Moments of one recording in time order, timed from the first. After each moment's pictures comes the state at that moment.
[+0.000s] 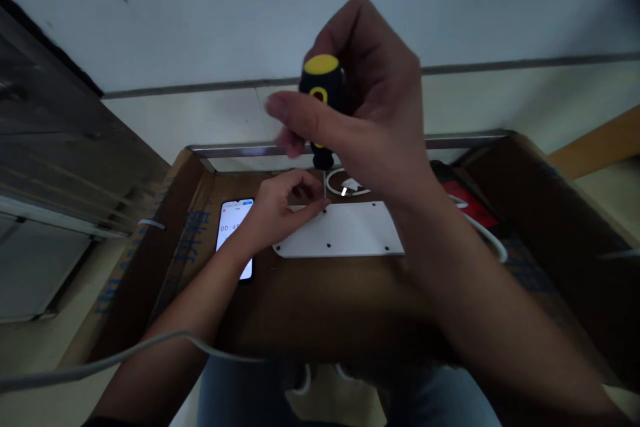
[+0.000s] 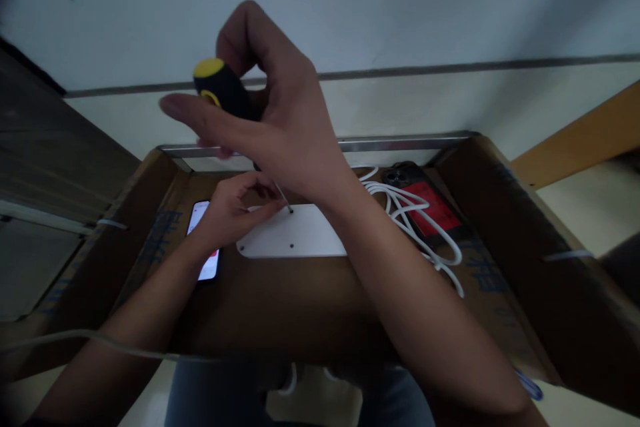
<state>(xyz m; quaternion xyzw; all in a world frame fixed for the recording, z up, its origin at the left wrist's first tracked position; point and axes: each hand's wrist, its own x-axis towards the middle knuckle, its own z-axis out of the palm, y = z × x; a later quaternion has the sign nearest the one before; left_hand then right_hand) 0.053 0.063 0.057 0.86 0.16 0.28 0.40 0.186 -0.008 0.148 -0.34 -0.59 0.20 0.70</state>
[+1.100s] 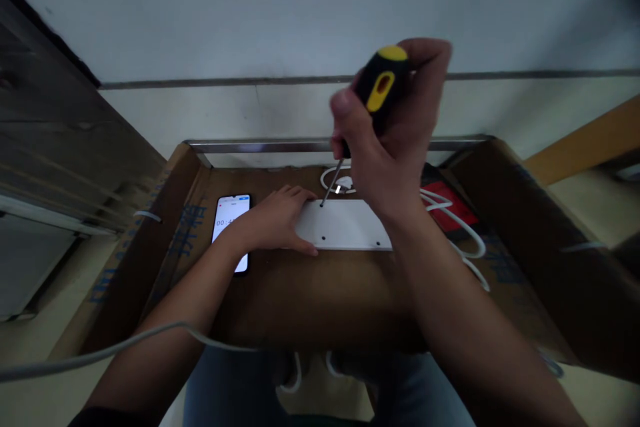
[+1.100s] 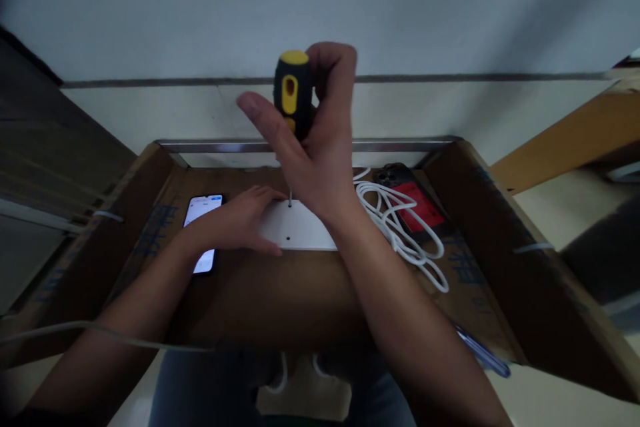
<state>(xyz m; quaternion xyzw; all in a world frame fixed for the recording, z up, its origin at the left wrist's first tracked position) 0.048 0.068 0.055 0.96 0.17 -0.04 0.22 0.197 -0.012 0.112 -0.39 -0.53 0.04 0.75</state>
